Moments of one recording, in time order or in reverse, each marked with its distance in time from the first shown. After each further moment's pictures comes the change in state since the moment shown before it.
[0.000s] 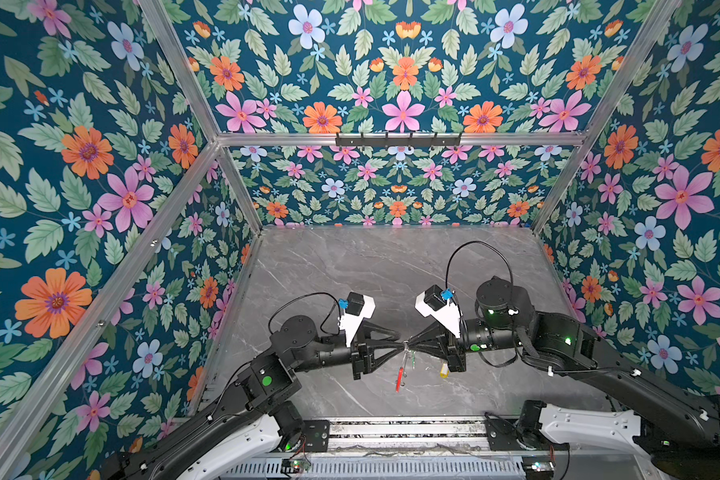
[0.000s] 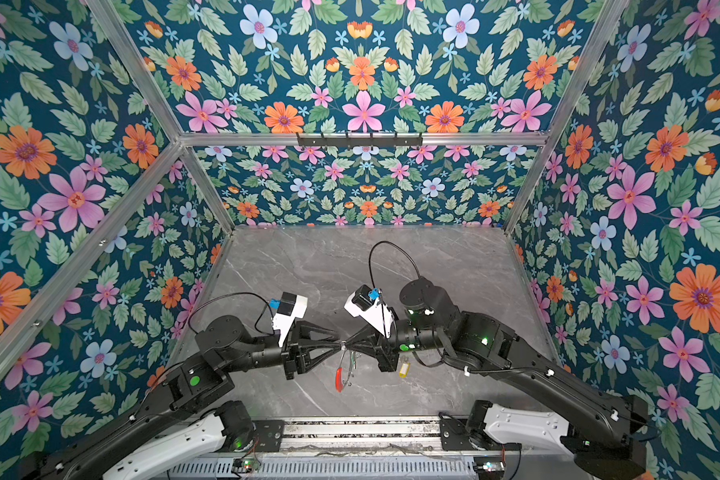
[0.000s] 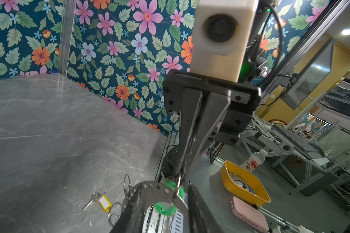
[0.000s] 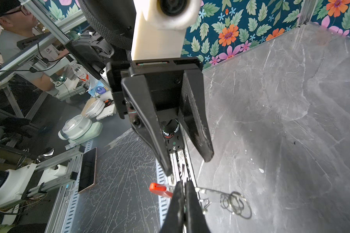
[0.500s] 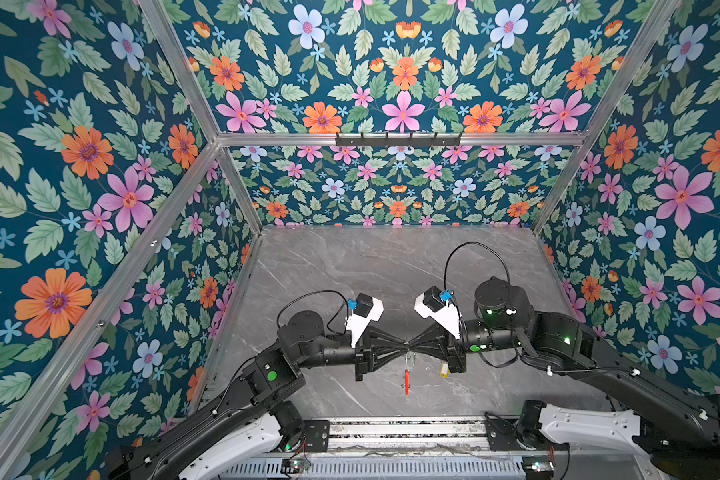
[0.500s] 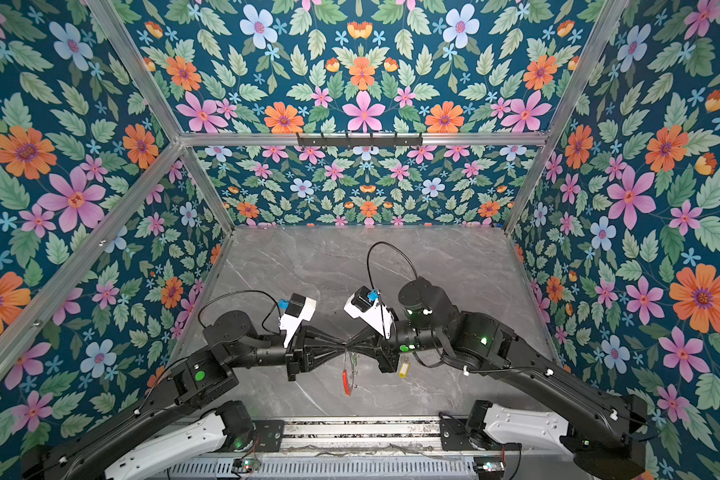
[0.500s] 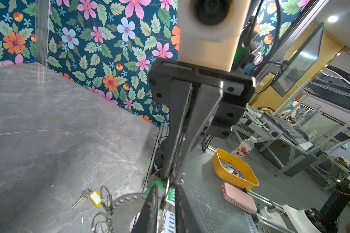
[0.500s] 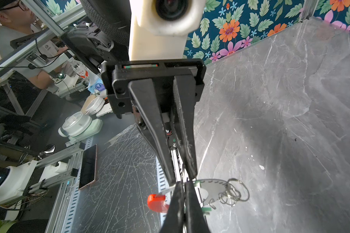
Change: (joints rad) left arm 0.000 0.039 0.018 -0.006 0.083 0.016; right arm -0.001 0.001 0.001 -0.010 0.003 -0.005
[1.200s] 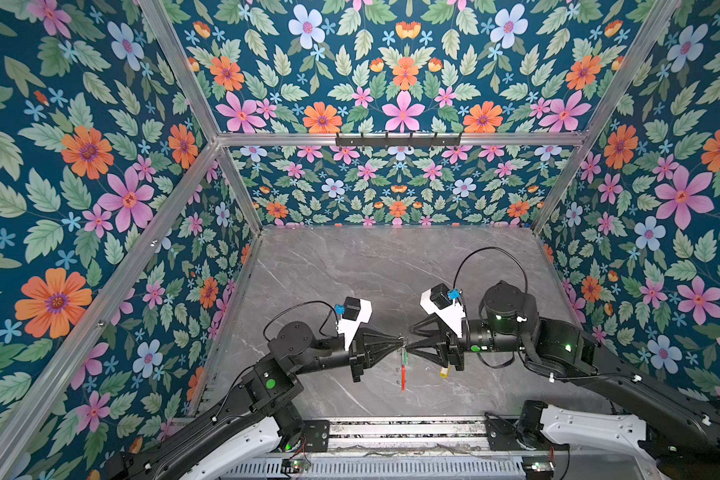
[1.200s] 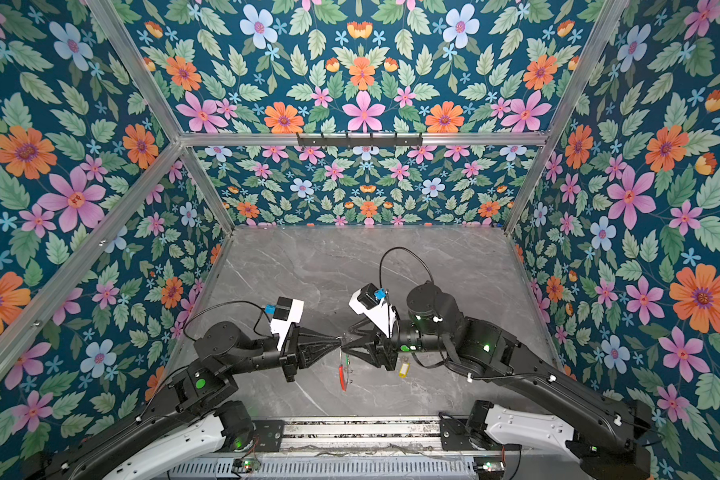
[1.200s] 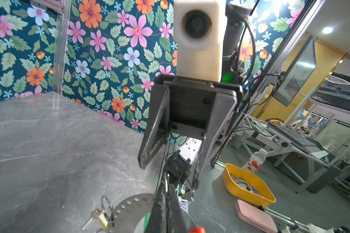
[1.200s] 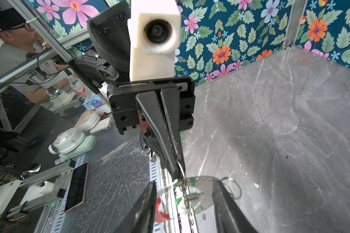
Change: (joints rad) left arm 0.000 -0.094 -0.128 0.203 -0.098 -0.004; right arm 0.000 -0.082 -0.131 0.209 0.040 0.042
